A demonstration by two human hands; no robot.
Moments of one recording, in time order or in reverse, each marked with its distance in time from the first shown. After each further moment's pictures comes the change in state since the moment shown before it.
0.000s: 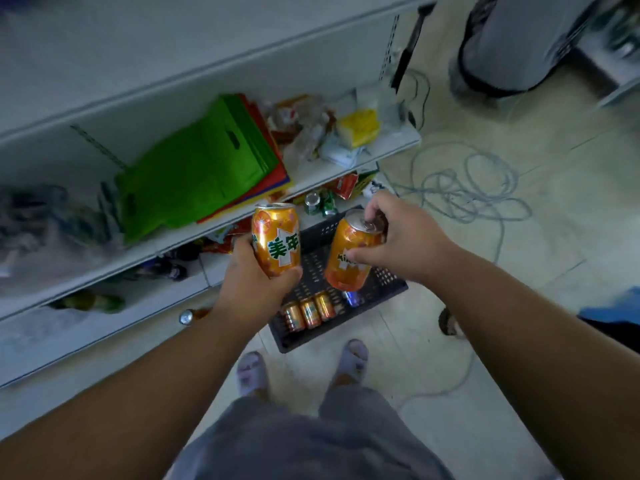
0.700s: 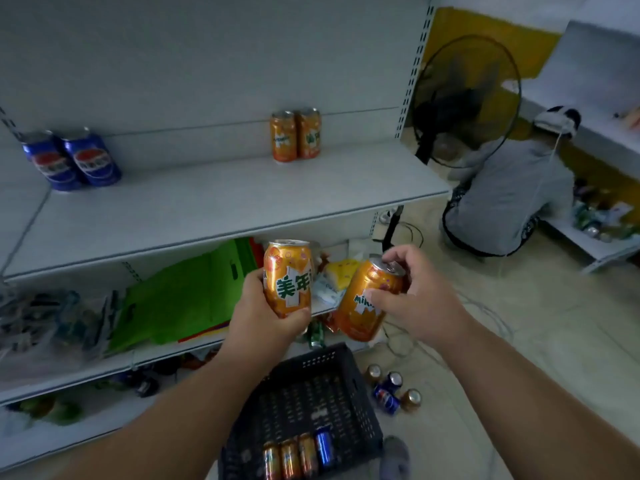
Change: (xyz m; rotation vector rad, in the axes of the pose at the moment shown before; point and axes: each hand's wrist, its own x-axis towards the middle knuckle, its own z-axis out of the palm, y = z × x) left_hand 0.016 0.174 0.024 -0.210 0.200 0.268; right_hand 0.040 -0.001 -0.164 0.295 0.210 -0.131
